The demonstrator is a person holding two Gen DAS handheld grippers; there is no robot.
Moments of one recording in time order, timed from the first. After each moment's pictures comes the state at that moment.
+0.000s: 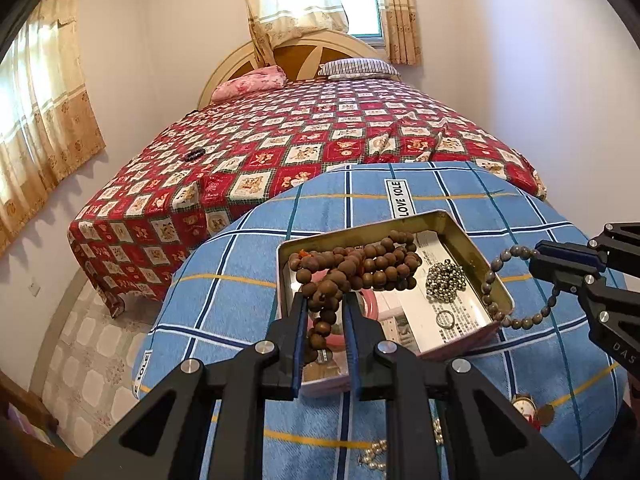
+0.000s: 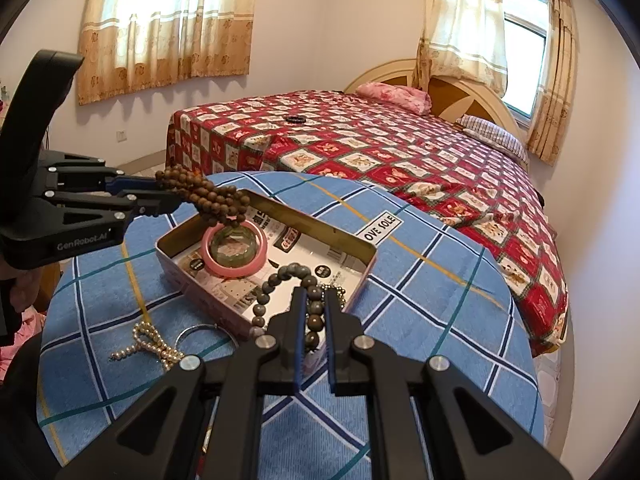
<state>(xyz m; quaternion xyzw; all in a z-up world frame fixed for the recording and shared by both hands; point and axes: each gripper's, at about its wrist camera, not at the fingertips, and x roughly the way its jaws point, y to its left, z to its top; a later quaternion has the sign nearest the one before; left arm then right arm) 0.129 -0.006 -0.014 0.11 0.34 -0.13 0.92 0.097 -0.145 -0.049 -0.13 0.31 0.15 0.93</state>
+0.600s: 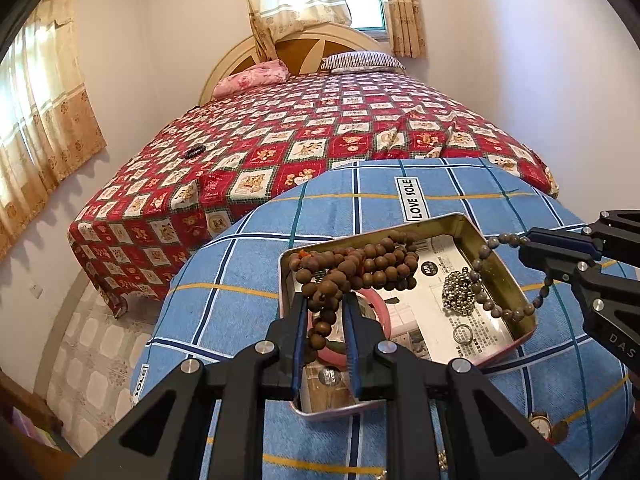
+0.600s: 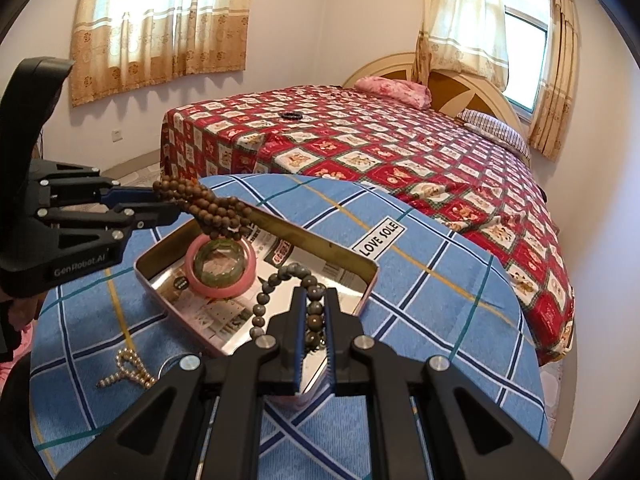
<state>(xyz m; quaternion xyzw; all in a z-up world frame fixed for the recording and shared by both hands) 0.157 -0.008 -0.022 0.12 0.35 -0.13 0.92 0.133 -0.139 -0.049 -0.12 0.32 0.15 0.93</state>
